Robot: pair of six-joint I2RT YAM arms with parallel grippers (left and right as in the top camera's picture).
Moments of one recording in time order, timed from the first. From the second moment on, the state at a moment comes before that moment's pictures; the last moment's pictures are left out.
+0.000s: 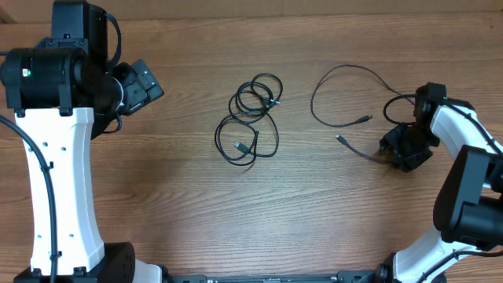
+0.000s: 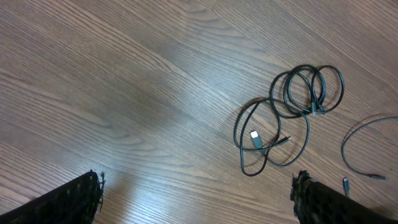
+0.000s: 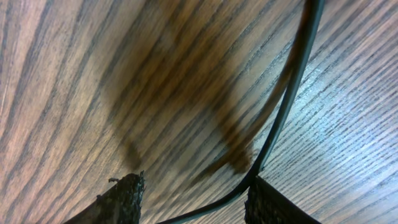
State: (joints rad) left arm -0.01 1.65 2.13 -1.69 -0.02 -0.59; right arm -0.25 1.88 1.19 -0.92 -0.07 0.70
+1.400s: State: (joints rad) left arm -0.01 1.65 2.13 -1.69 -0.02 -0.59; right arm -0.17 1.88 1.14 -0.74 -0.06 0.77
